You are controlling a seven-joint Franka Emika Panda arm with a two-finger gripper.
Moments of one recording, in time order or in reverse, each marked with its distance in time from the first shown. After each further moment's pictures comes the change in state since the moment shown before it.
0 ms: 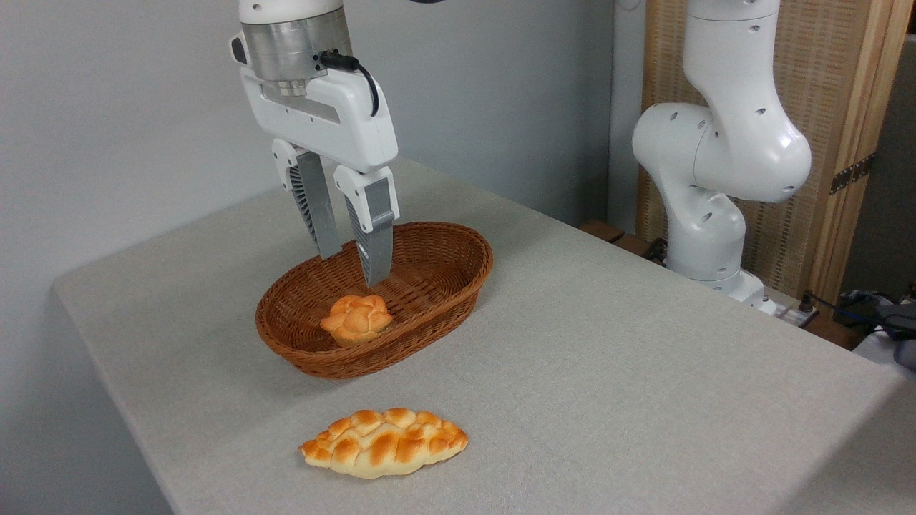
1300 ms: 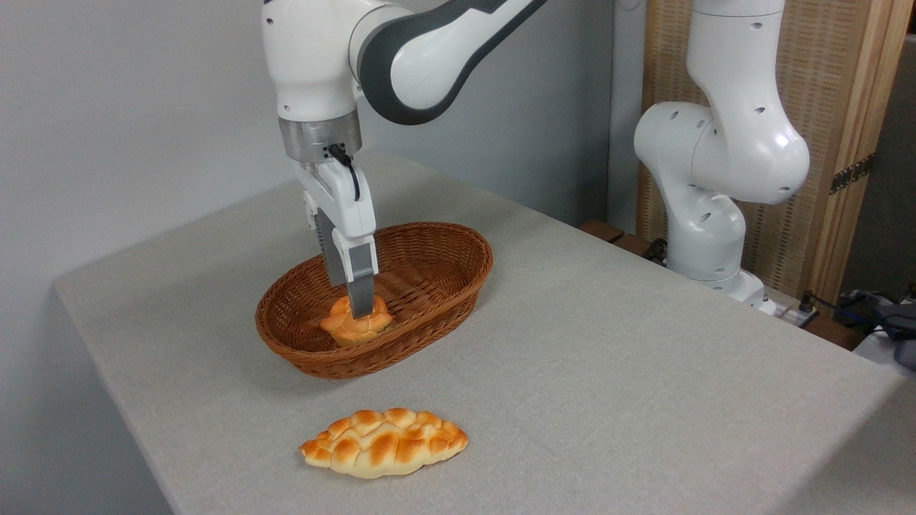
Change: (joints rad) arm -0.069 -0.057 -0.142 -0.406 -0.037 0.403 0.054
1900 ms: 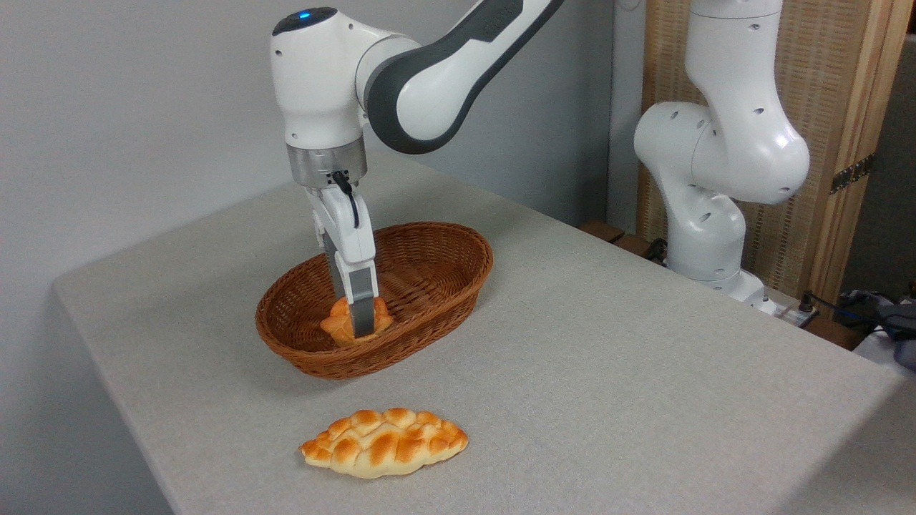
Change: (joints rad) arm 0.000 0.026 0.000 -0.051 0.000 0.080 0.064
